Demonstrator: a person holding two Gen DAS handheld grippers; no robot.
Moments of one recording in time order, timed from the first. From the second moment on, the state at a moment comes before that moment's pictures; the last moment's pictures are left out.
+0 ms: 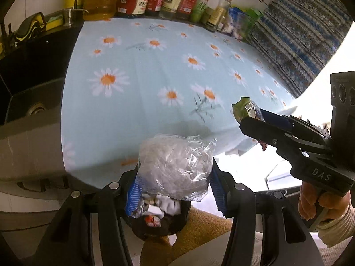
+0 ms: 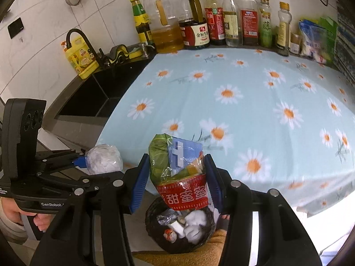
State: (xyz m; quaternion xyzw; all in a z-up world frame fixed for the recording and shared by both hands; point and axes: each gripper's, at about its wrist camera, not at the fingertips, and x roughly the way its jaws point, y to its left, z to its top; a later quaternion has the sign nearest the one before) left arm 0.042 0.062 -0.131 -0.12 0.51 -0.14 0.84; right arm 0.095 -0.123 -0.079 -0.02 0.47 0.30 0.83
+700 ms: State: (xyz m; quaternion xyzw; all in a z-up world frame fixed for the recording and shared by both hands) left arm -0.001 0.055 -0.224 -0.12 0.62 -0.14 0.77; right arm 0.056 -0.139 -0.175 0.00 0.57 0.26 0.78
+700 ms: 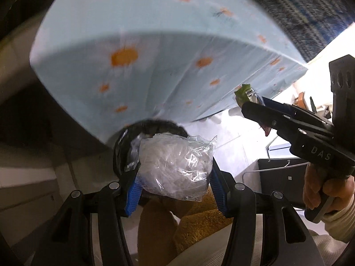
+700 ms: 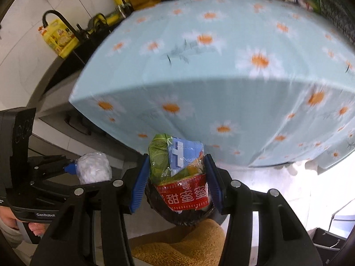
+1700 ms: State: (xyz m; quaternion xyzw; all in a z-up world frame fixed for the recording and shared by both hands) left arm 0.012 0.037 -0.441 -0.09 0.75 -0.06 0.65; right arm 0.063 -0.165 -0.416 0.15 0.76 0.15 0.61
